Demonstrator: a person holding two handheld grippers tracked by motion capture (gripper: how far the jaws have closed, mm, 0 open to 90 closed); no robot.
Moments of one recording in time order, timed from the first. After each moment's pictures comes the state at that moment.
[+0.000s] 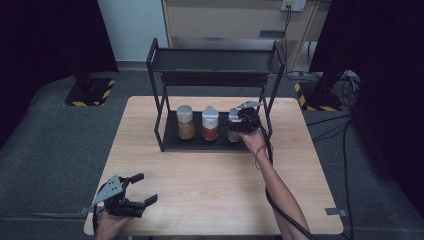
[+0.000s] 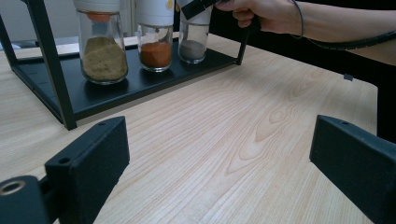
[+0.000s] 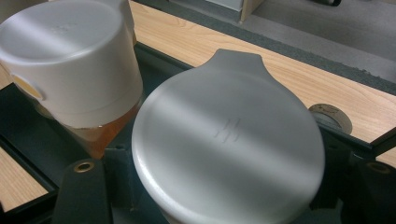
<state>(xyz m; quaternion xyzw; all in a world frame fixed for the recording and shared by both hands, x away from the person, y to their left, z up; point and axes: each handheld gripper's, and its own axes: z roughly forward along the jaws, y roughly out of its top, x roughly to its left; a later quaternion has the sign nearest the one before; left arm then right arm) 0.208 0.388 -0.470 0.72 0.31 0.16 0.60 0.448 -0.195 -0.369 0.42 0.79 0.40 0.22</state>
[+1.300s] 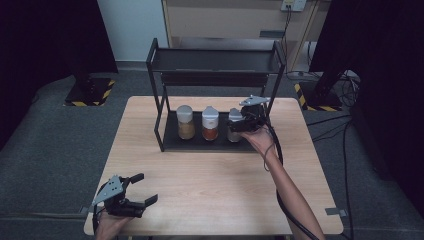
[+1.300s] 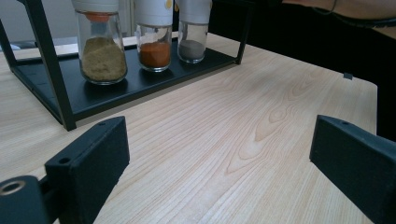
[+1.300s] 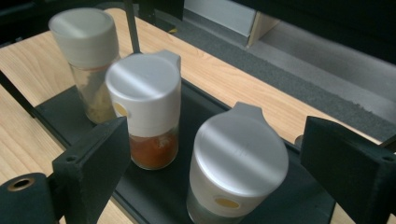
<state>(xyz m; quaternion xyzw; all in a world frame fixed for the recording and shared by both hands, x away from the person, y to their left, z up) 0.208 0.388 -0.469 0.73 0.31 0.16 0.60 0.412 -0.206 -0.321 0.36 0.80 0.42 0.24</state>
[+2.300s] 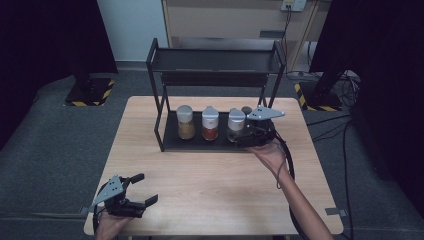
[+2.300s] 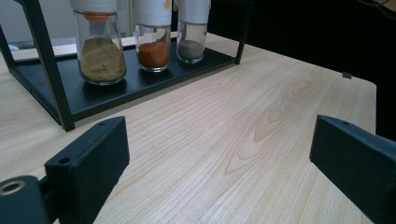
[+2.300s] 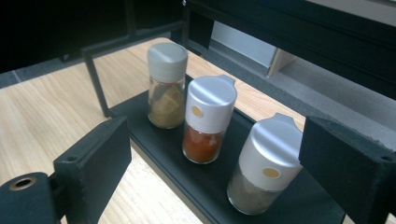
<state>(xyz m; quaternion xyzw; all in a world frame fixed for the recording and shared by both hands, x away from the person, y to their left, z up) 0.208 0.387 -0.469 0.73 0.30 0.16 0.60 0.340 -0.233 -0.302 0.30 0.79 0.48 0.24</state>
